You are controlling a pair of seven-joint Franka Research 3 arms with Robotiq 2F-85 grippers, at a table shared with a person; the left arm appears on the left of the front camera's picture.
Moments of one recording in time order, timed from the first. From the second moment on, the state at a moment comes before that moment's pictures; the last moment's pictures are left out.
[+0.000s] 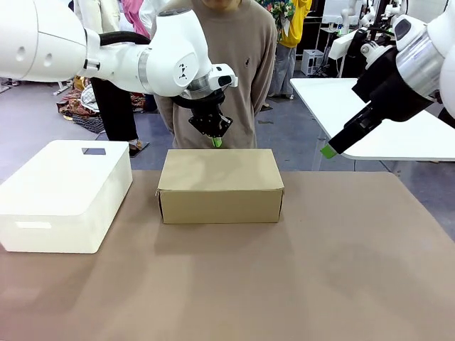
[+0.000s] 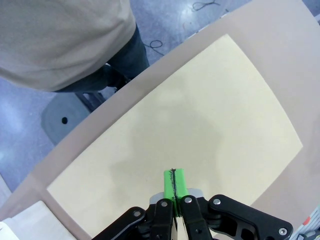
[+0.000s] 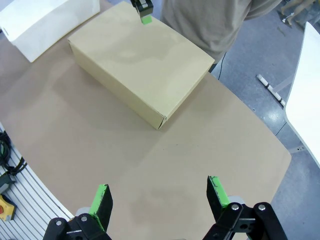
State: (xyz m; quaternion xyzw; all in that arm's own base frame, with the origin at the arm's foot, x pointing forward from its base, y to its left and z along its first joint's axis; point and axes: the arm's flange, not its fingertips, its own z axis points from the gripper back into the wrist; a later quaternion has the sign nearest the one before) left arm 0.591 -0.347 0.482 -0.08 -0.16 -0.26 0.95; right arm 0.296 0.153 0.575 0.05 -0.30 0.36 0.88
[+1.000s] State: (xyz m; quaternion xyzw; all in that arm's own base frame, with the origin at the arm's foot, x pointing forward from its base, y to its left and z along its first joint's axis) left arm 0.523 -0.316 0.518 -0.02 -0.17 -0.28 0.94; right arm 0.296 0.152 0.575 0.05 -0.30 0.36 0.88
